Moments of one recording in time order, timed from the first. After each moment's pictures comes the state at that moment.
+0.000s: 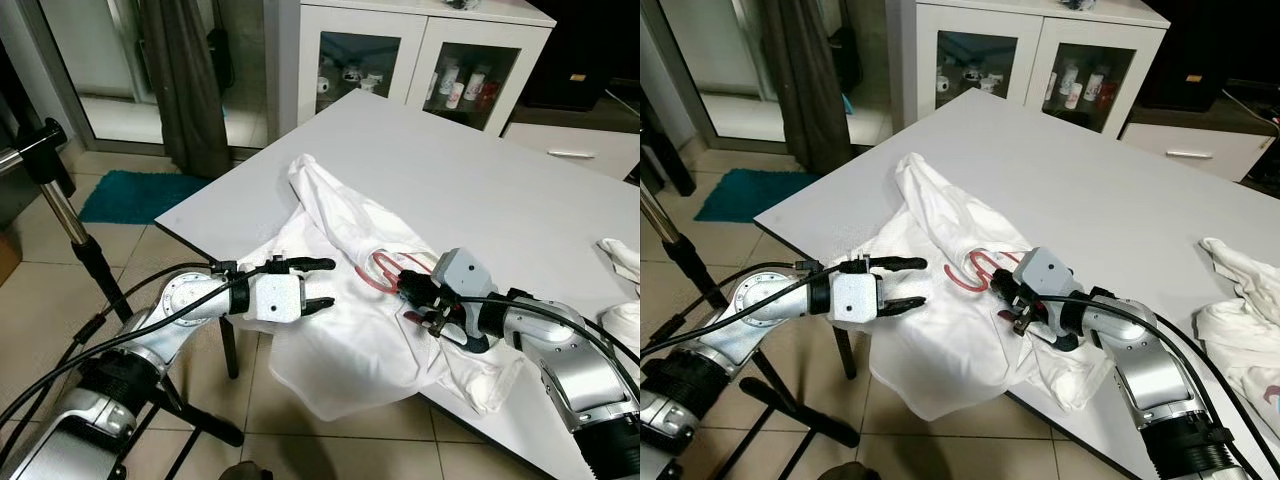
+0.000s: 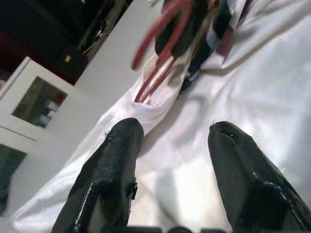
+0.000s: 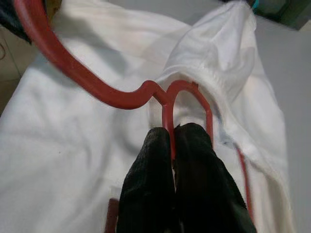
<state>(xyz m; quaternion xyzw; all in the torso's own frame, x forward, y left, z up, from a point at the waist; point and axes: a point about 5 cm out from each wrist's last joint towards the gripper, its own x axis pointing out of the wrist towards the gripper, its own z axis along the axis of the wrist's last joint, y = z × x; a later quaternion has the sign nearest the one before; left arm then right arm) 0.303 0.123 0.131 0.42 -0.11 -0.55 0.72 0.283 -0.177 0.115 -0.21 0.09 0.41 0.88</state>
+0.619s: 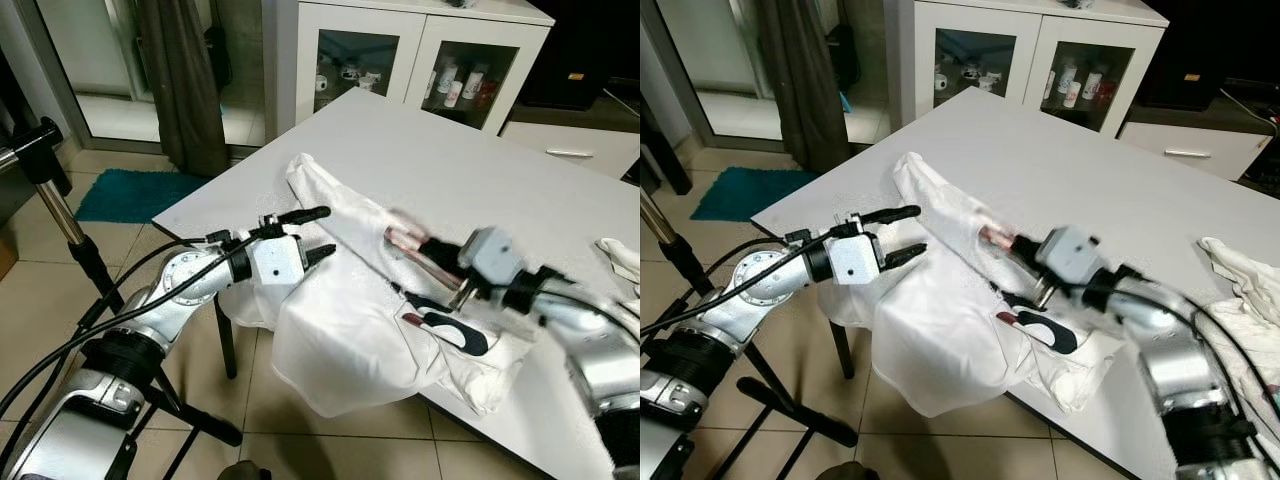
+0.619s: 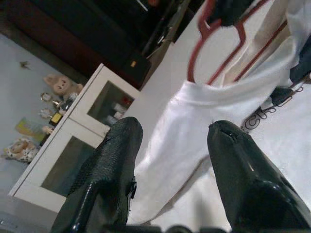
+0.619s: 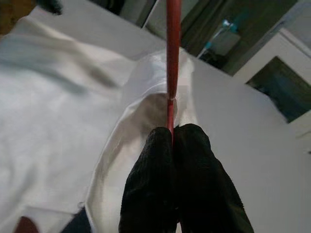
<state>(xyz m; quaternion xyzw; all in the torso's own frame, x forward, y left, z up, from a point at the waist) 0.322 0.123 0.161 0.42 -0.19 -0.45 0.76 0.294 -0.206 0.150 -0.26 0.00 0.36 0.90</state>
